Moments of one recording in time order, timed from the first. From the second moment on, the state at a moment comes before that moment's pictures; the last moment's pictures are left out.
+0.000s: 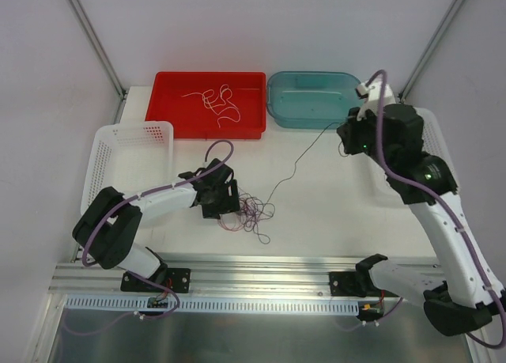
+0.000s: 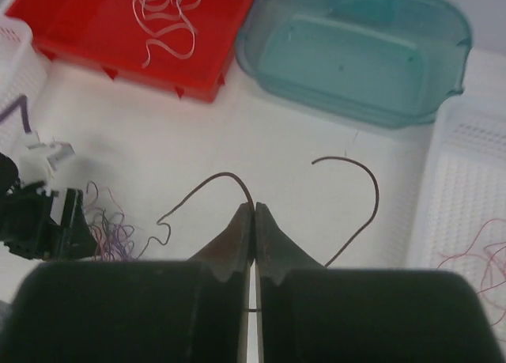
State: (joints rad) left arm -0.66 1.48 0.77 -0.46 0.04 -0.80; right arm 0.48 1.07 1.39 -0.74 0.10 0.08
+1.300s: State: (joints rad) left arm -0.65 1.35 1.00 -0.58 0.11 -0.64; right arm 0.30 1.21 1.66 -0.63 -0.04 0.10
